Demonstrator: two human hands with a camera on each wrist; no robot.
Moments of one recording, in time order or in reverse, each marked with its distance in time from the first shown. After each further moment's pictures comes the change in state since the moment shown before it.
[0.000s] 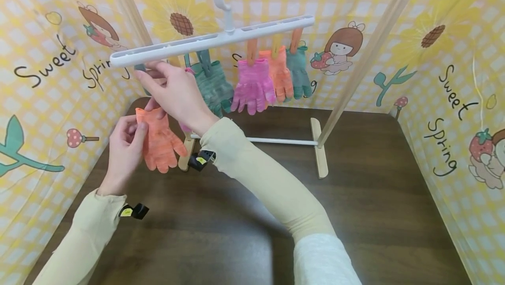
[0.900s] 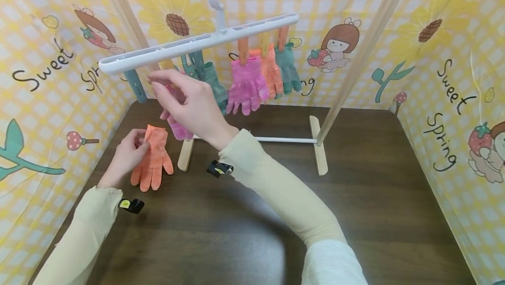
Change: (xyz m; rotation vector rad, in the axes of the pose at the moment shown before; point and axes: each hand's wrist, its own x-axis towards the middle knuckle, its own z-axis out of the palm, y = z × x) left_hand 0.019 -0.057 -0.031 0.546 -0.329 -0.297; right_hand -0.034 0.022 -0.021 -0.029 0.102 -0.471
